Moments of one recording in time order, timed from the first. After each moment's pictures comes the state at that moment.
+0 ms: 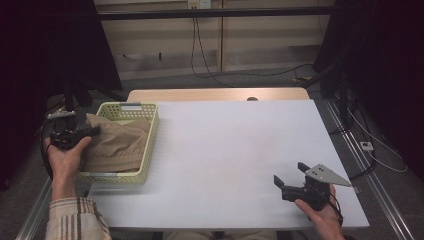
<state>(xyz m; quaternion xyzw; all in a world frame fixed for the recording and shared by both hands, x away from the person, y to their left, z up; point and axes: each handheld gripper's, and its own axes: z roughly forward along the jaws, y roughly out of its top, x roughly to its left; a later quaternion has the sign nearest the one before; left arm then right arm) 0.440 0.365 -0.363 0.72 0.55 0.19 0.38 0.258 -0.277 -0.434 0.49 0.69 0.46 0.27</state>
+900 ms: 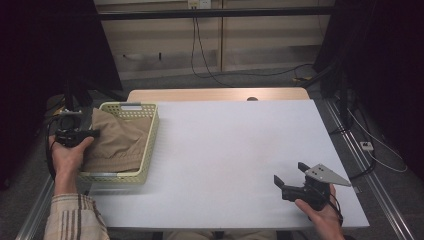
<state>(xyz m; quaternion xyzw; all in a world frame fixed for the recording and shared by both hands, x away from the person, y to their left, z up) 0.461 0.367 -0.375 0.74 0.58 0.18 0.30 0.258 -0.277 -0.435 0.49 0.69 0.46 0.27</state>
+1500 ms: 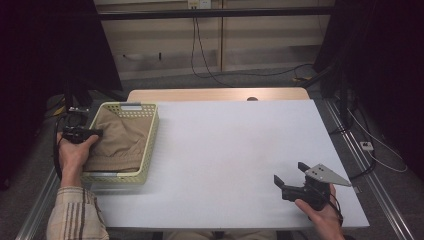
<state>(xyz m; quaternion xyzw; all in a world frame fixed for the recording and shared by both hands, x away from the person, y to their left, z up) 0.479 0.360 -0.390 0.75 0.58 0.19 0.25 0.258 -0.277 -0.434 0.49 0.69 0.46 0.27</state>
